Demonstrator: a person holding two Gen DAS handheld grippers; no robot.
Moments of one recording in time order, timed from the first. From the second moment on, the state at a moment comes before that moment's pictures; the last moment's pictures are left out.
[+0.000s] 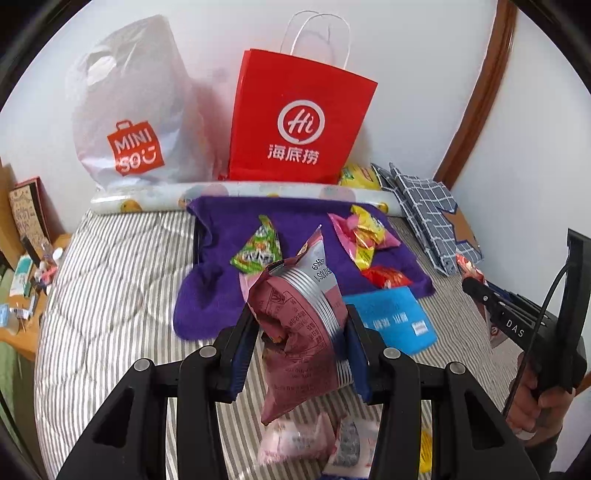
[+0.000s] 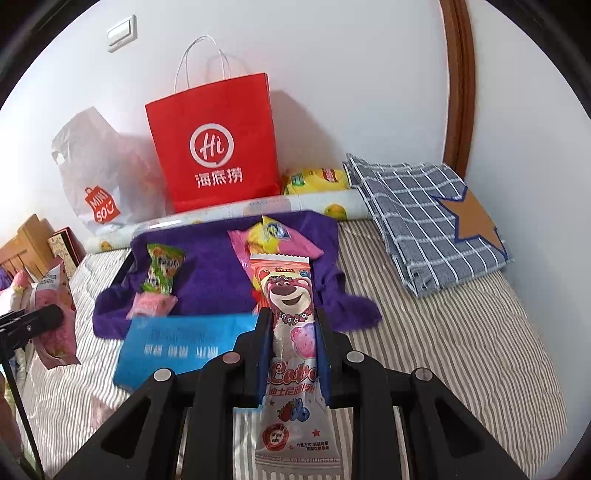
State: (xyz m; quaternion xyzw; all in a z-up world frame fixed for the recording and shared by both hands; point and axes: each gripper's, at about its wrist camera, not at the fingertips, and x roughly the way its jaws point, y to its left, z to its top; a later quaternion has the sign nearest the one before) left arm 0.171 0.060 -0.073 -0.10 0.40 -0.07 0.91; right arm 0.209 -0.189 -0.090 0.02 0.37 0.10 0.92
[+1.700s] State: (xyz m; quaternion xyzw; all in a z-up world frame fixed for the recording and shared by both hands) left arm 0.266 0.074 -0.090 -0.06 0.39 -0.03 0.92; right arm 0.322 -0.135 -0.109 -0.01 0.37 0.16 0.92
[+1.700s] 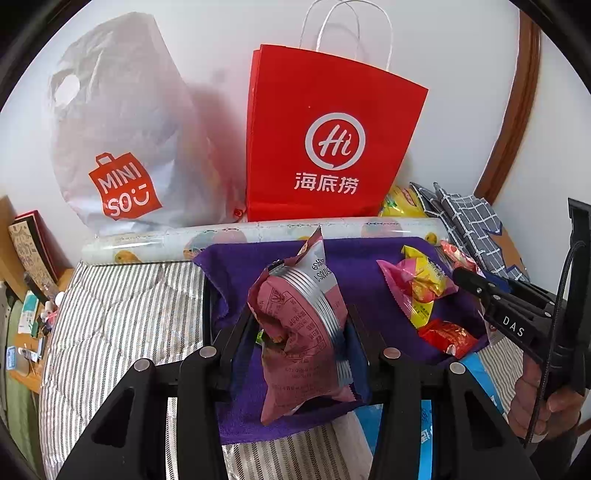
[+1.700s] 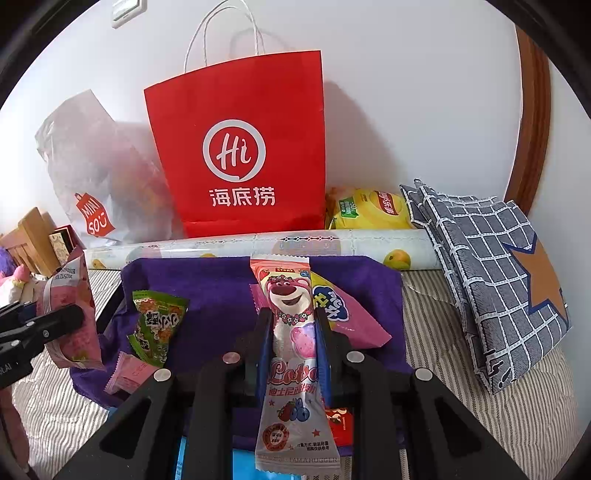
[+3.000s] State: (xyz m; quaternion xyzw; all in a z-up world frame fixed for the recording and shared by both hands) left arm 0.273 0.066 -0.109 -0.06 0.41 -0.04 0.91; right arm 0.334 -0.133 -0.136 -0.02 0.41 0.14 0.90
